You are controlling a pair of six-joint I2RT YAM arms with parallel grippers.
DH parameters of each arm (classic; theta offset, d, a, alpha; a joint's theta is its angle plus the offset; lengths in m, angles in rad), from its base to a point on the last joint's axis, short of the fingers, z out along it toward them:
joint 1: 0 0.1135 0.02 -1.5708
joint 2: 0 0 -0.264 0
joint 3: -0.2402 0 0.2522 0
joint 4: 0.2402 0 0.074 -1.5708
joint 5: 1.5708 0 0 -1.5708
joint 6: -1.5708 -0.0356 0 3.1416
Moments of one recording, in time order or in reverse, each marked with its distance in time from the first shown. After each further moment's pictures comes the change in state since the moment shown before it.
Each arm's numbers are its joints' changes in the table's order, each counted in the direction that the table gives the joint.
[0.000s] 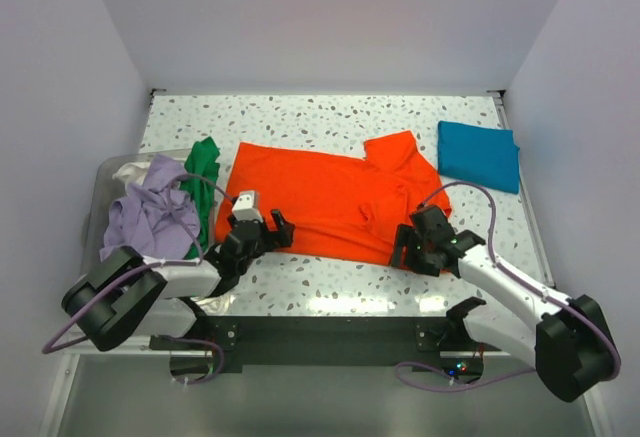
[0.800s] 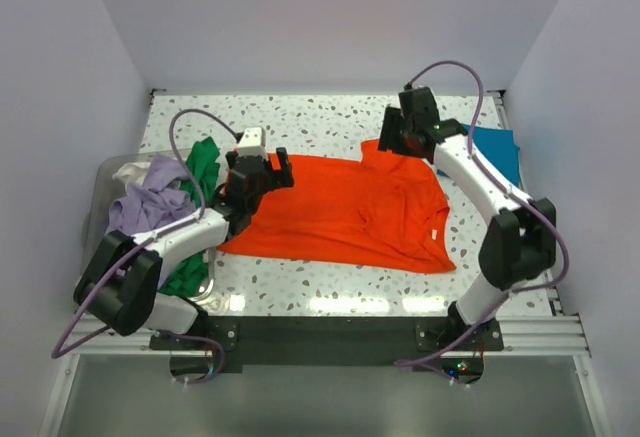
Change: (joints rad) left arm 0.135 0.029 -0.460 0.309 -0.034 -0.238; right arm -0.117 0.537 -0.897 0.045 0.136 0.235
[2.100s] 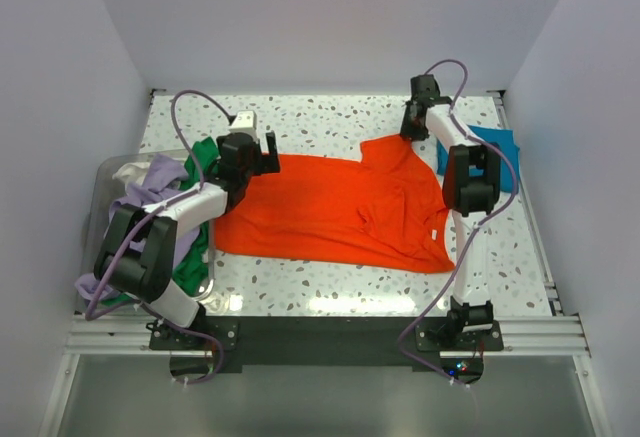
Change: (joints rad) left arm 0.192 0.208 -0.198 0.102 0.117 -0.117; right arm -0.259 0.847 -0.708 0.045 -0.027 0.129
